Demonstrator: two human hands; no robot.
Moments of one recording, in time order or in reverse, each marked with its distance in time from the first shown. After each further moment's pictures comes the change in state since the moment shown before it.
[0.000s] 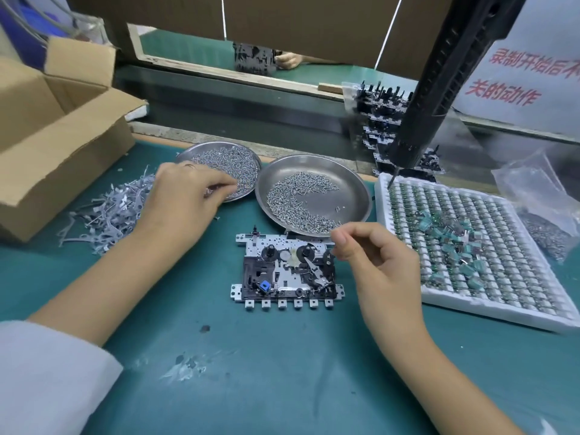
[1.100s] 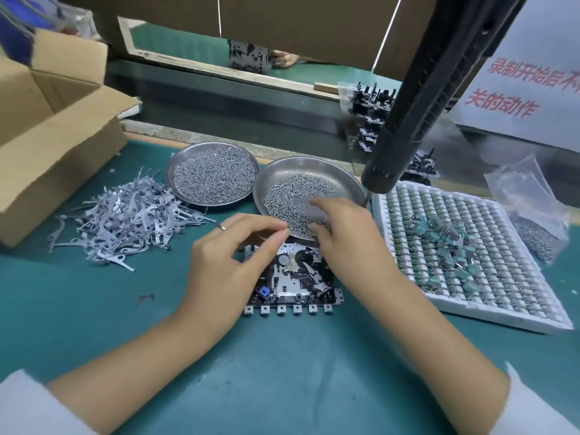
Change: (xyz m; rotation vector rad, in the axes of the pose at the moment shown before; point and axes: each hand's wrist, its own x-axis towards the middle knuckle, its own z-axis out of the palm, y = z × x) left_hand -0.057 0.061 0.018 -0.750 0.117 -0.134; right_hand 0.056 0.003 0.017 -0.942 -0.307 -0.110
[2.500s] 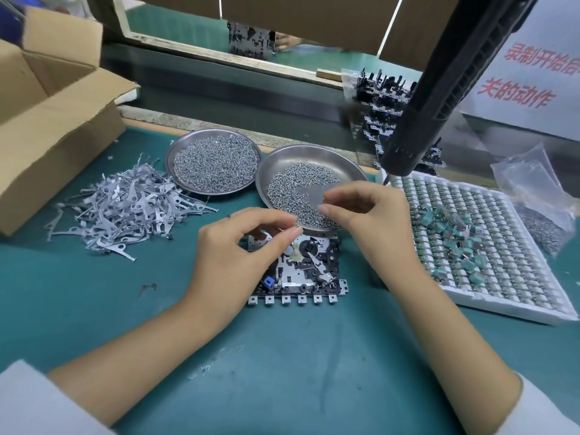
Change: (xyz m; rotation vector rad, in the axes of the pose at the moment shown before) left_hand 0.000 0.004 0.001 -0.048 -0.031 -0.137; right_hand -0.001 0.010 -0.008 0.715 0.164 0.149
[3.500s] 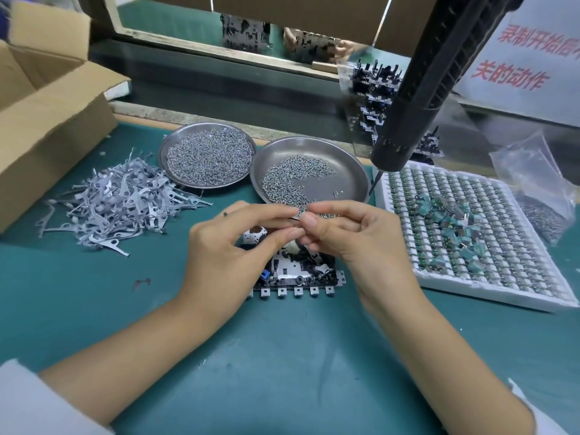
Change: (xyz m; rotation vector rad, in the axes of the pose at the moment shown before) left_hand -0.004 0.006 0.003 0.090 0.024 0.203; right_hand -0.043 -0.016 0.010 0.534 -0.069 0.307
